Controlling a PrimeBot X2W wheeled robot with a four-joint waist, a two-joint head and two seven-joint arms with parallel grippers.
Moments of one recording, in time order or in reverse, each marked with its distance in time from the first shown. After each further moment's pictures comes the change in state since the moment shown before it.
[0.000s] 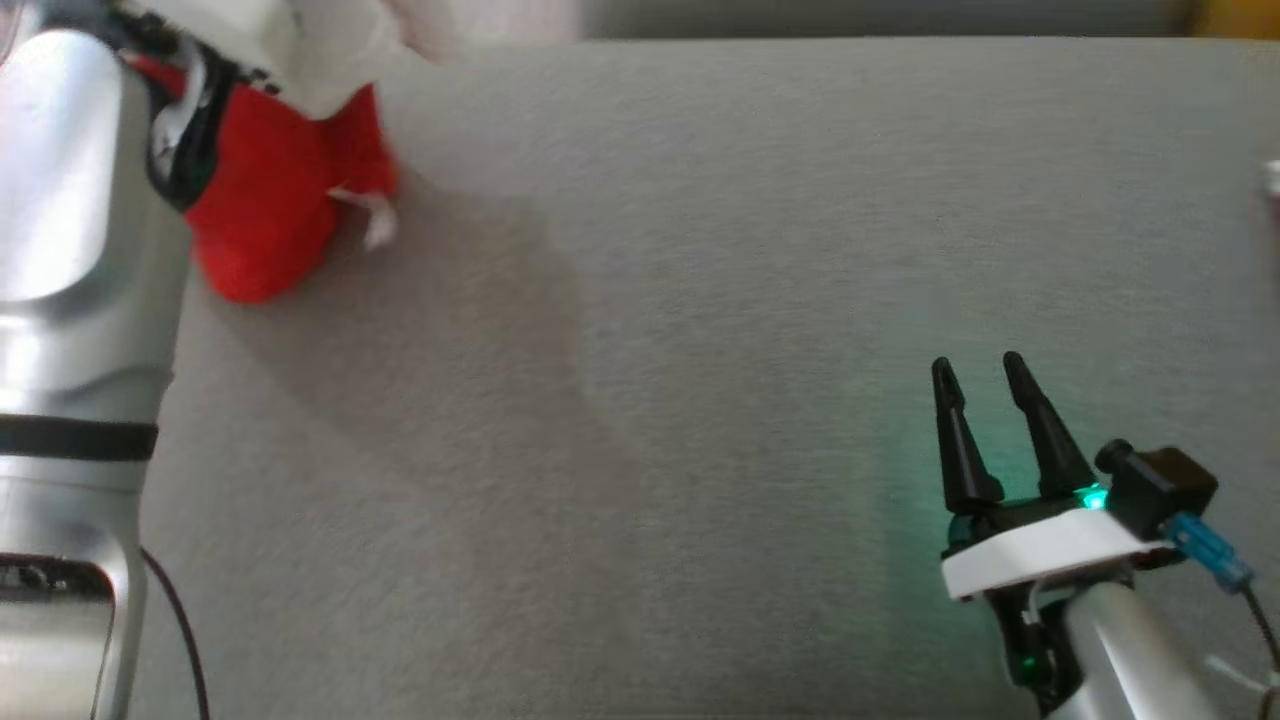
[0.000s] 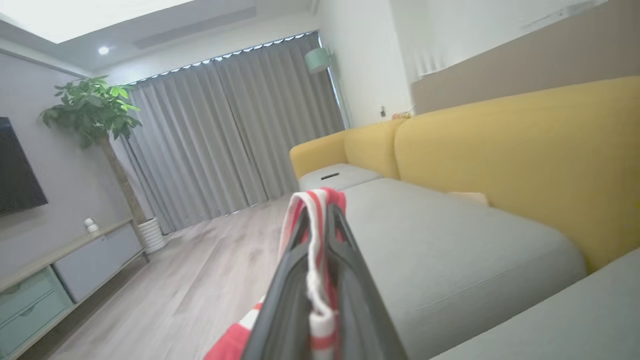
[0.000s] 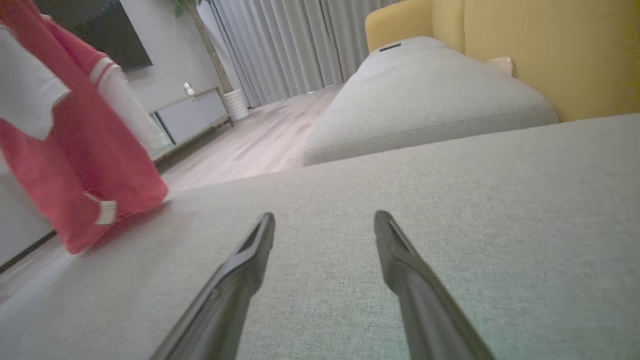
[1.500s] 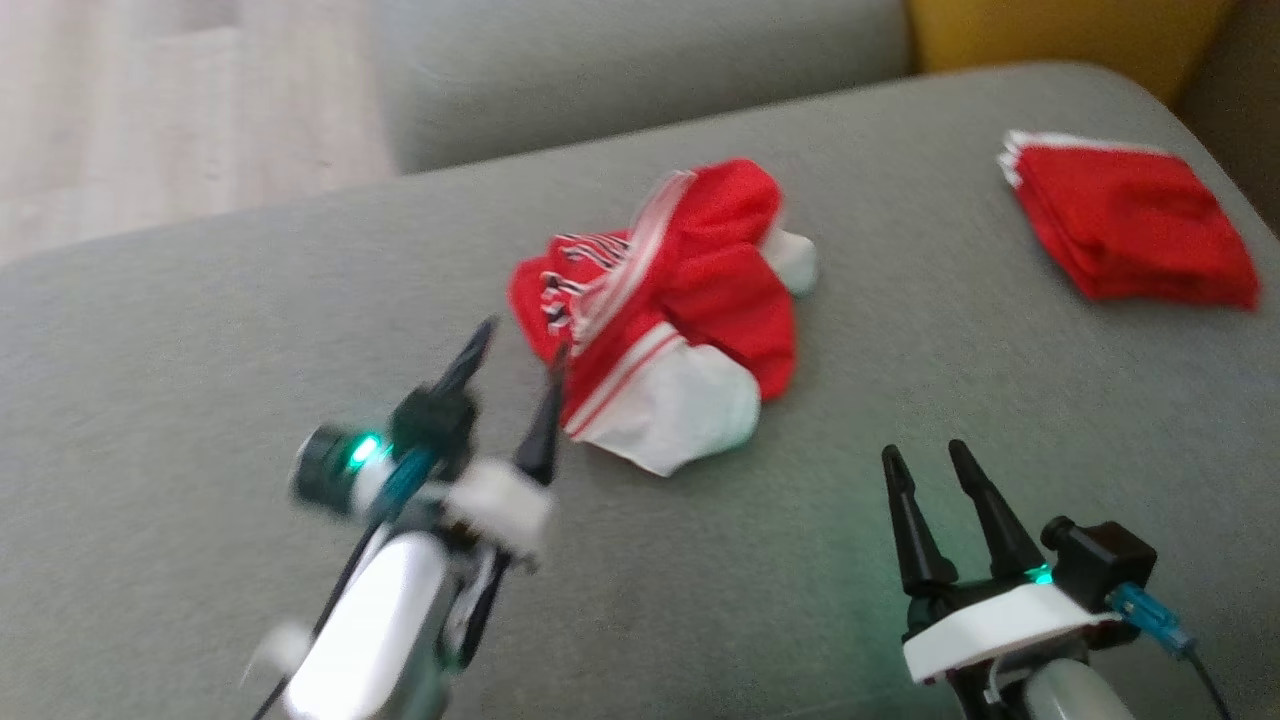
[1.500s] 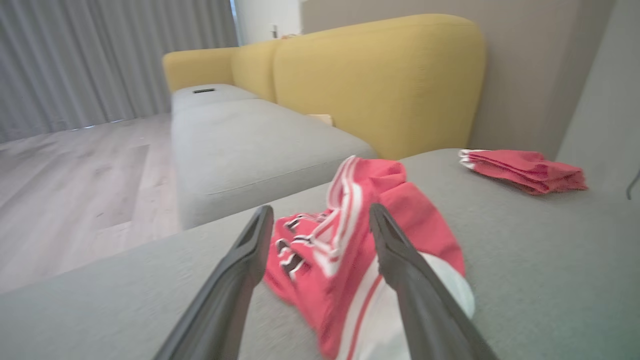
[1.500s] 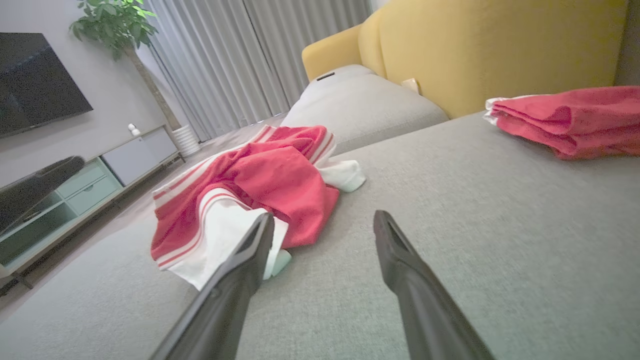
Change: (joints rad) left arm 0.678 -0.185 -0.185 -0.209 -0.045 0.232 -0.041; right arm 0.105 0.053 0.055 0.017 0.022 0.000 0.000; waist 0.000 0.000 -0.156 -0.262
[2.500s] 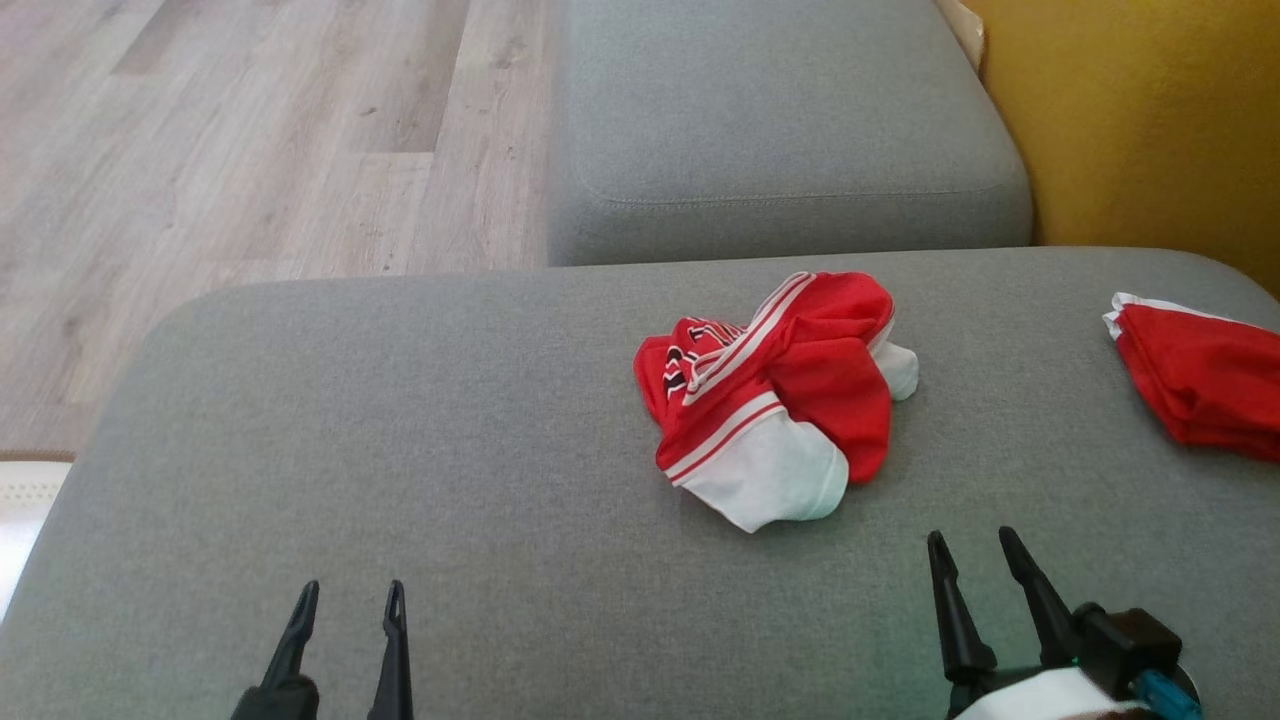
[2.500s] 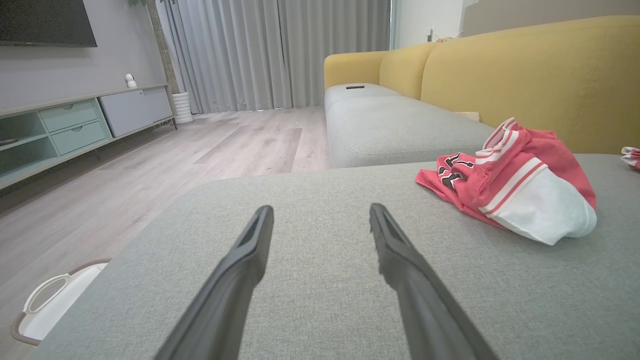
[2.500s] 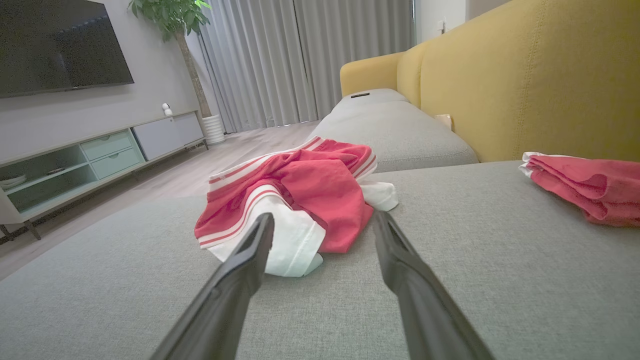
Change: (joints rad) left arm 0.676 0.044 0.334 -0.436 0.164 0.050 0.000; right arm 0.151 0.028 -0.127 -0.023 -0.173 0.000 0.000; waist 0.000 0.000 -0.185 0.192
